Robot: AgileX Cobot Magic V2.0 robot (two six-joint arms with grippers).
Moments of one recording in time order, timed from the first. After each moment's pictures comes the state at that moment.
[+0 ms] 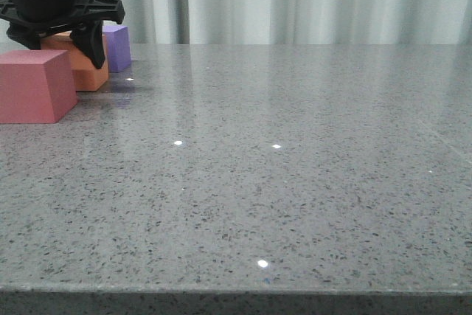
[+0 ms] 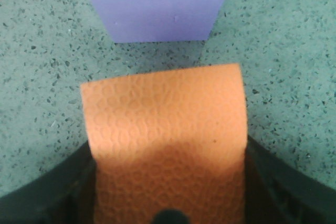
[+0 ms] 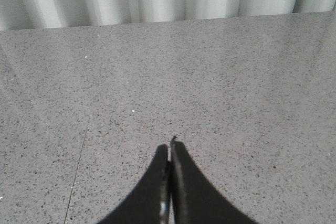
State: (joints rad) left arm -0.30 1.88 -1.52 0.17 0.71 -0.32; right arm -0.05 0.62 -0.55 -0.07 0.28 0.13
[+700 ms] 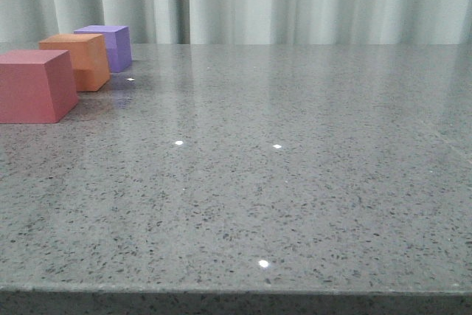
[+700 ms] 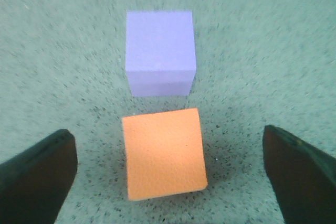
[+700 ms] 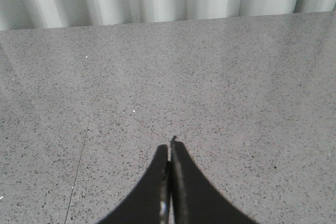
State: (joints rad) left arm -0.30 1.61 -1.49 0.17 0.69 -0.32; right arm -0.05 0.62 -0.55 -0.07 0.28 0.13
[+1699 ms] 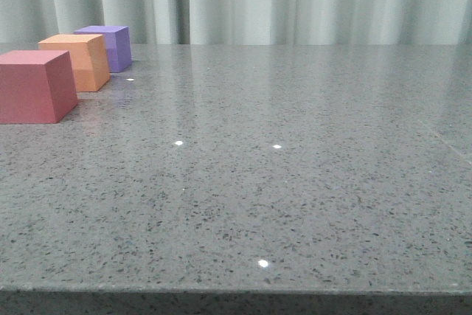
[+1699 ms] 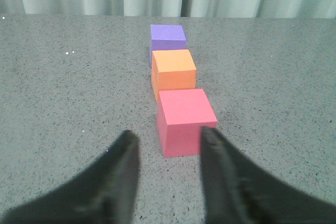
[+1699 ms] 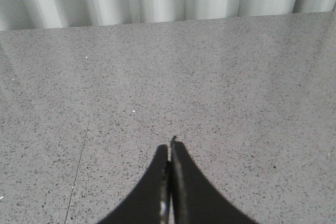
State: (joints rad) left arm -0.30 0.44 -0.54 0.19 0.46 -0.32; right arm -0.05 0.62 -0.55 -0.07 0.28 0.13
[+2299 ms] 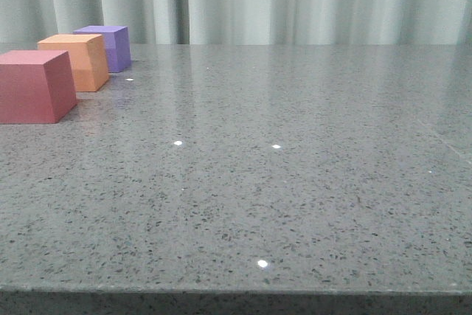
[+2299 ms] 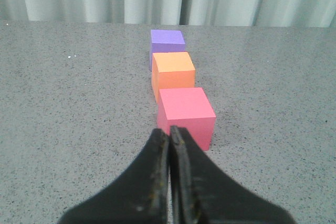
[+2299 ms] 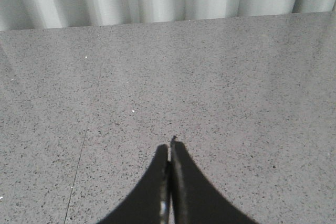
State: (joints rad) left arm -0.30 0.36 -0.49 0.20 0.46 -0.32; right arm -0.05 0.62 -0.55 -0.07 0.28 0.13
